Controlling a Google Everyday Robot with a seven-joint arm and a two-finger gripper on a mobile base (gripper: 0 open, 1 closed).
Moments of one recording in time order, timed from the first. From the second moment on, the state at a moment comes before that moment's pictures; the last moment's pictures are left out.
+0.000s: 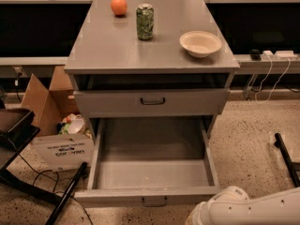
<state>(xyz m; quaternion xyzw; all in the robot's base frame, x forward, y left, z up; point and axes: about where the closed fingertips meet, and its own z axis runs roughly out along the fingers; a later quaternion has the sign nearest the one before) 0.322 -0.156 0.356 -0.55 0.82 0.12 0.10</state>
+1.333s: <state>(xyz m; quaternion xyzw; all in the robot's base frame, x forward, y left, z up) 0.405 -0.189 0.353 -0.54 0.81 0.06 0.23</state>
